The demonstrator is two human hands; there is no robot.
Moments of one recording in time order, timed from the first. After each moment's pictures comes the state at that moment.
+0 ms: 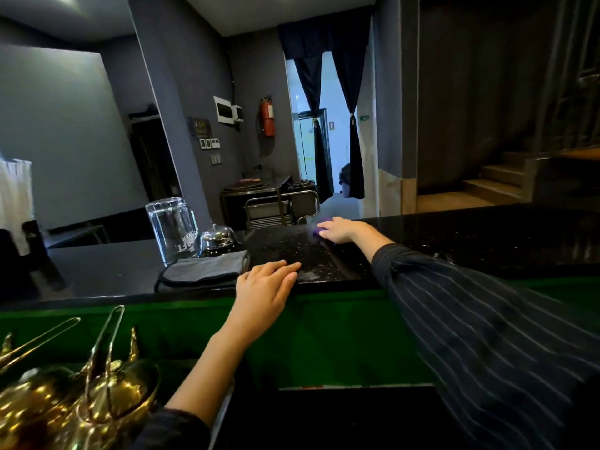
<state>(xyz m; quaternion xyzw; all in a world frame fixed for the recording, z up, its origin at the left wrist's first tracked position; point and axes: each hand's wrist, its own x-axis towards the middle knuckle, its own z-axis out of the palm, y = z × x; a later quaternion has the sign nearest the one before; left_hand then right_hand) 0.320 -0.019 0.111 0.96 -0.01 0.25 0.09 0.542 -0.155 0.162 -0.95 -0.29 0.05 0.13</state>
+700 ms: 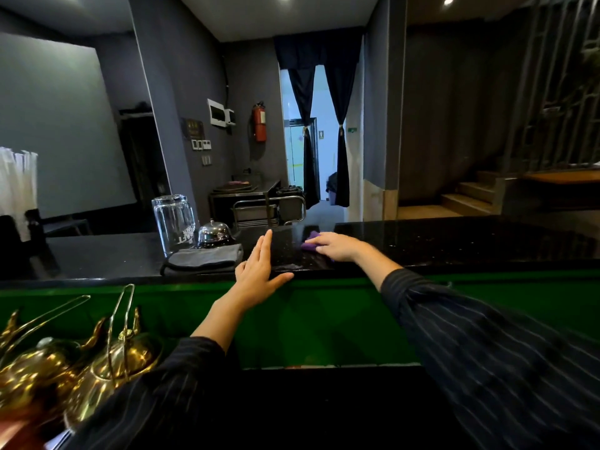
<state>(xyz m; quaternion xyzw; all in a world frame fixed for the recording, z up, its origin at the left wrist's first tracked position) 0.312 -0.034 0.121 0.96 0.02 0.20 0.19 0.446 -0.211 0.160 -0.93 -0.33 0.05 0.17</state>
